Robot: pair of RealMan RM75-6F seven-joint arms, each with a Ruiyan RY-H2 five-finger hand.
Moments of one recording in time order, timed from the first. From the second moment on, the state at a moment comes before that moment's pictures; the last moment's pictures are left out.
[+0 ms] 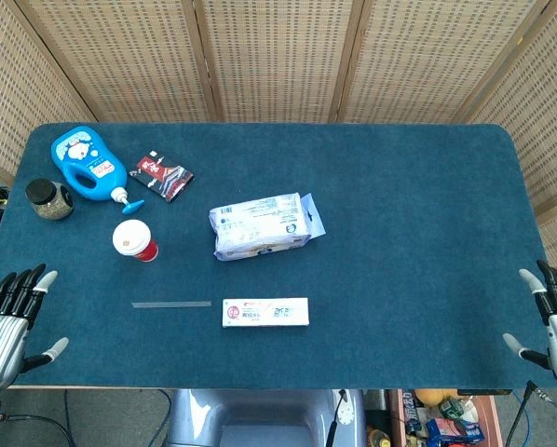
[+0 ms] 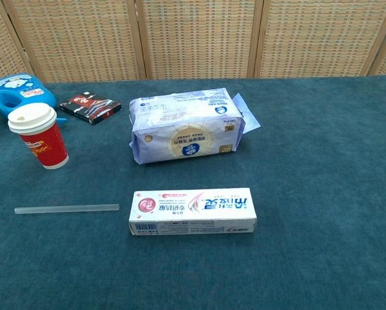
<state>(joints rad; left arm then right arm) -0.04 -1.06 0.02 -1.81 1.65 1.55 0.18 0.03 -1.04 0.06 -1.60 -1.56 1.57 0.11</state>
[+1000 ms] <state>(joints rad) -0.33 -1.28 -0.08 -1.82 1.45 1.10 0.34 0.04 -1.02 0.07 -1.59 -1.53 1.53 0.17</state>
